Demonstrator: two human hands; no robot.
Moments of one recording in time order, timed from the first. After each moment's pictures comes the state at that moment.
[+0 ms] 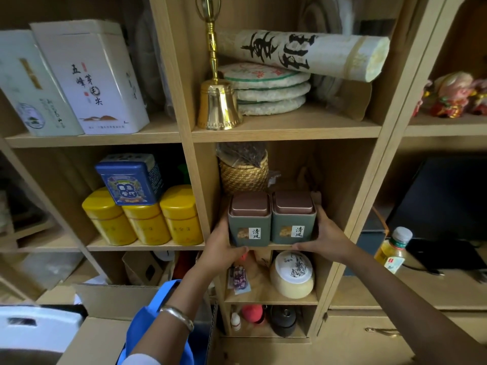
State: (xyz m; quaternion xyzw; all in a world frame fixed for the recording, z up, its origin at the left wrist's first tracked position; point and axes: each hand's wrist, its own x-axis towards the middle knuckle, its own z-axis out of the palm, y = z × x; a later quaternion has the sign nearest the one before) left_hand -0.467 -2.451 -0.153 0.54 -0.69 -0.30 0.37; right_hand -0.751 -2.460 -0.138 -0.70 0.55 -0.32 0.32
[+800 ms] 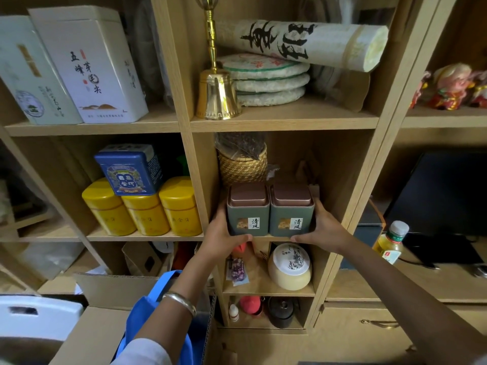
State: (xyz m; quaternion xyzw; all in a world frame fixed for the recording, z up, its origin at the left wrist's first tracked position) left_hand -0.476 -2.450 -0.148 0.57 -0.65 -0.30 0.39; right_hand -0.752 -2.466 -0.141 -0.71 0.56 -0.31 0.31
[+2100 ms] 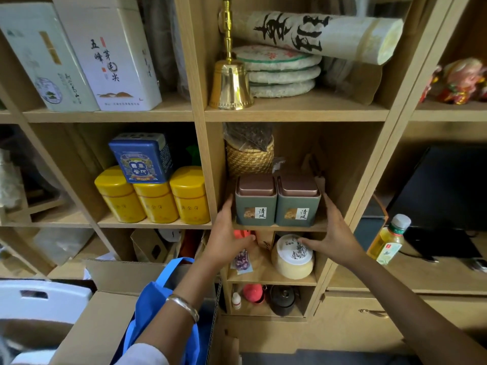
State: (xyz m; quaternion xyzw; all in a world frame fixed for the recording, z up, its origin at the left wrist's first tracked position) left_hand -0.471 -2.419 -0.155 0.57 -0.67 -0.27 0.39; right_hand -0.743 -2.417 -0.150 -0.68 0.63 -0.32 0.21
